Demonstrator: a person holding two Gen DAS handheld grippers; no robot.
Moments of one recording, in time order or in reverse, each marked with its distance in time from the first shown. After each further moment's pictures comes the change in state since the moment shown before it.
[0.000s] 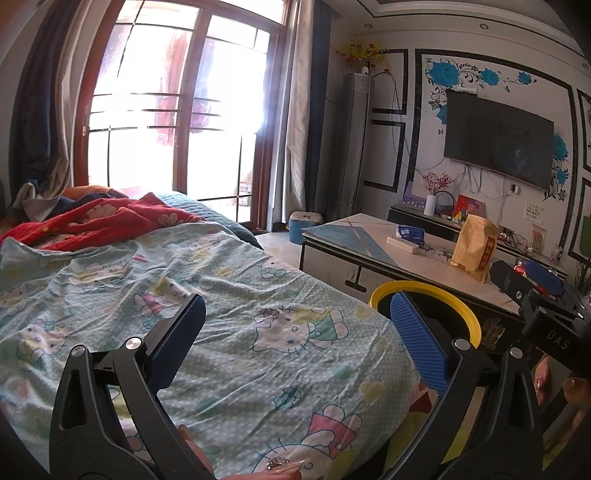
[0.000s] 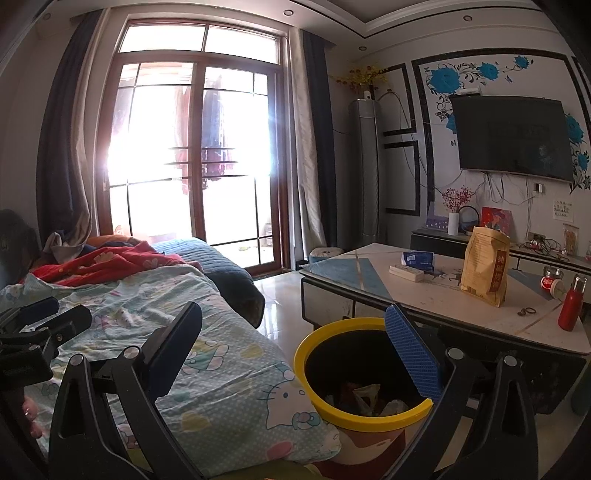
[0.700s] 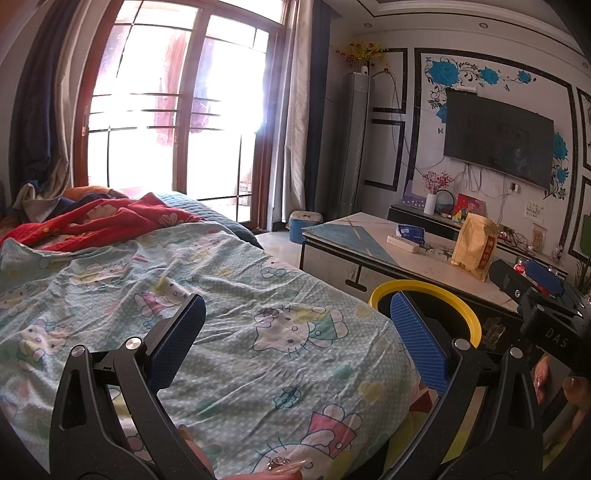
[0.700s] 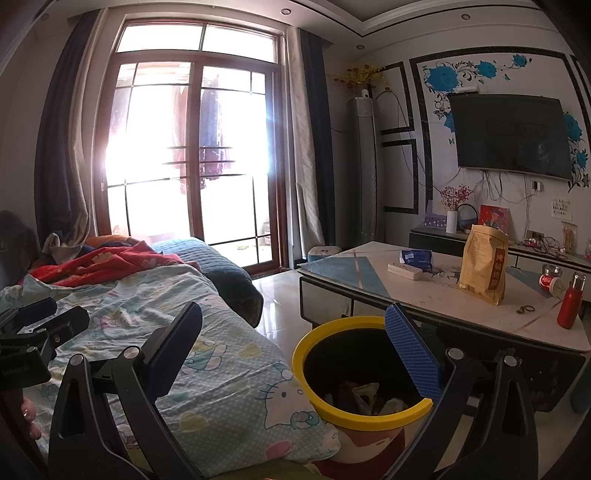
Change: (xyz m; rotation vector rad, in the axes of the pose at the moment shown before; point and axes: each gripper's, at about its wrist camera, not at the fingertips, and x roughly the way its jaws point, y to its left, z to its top) left arm 0.000 -0.001 0.000 0.001 0.003 0.000; right arm 0.001 -0.003 -0.001 0.003 0.004 -0.003
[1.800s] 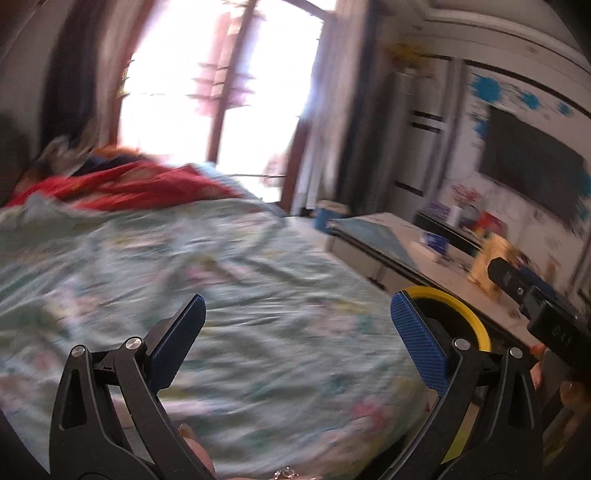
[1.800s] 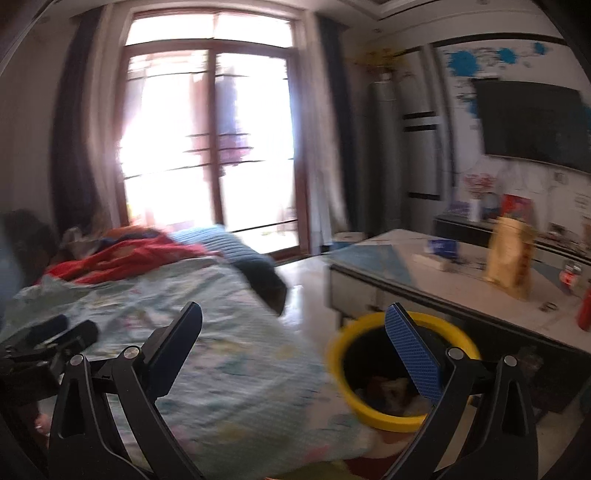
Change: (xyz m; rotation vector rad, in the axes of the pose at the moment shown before) left arm -0.026 0.079 0.007 -0.196 0.067 0.130; right arm 0.022 0.051 0.023 -0.020 0.089 0.183
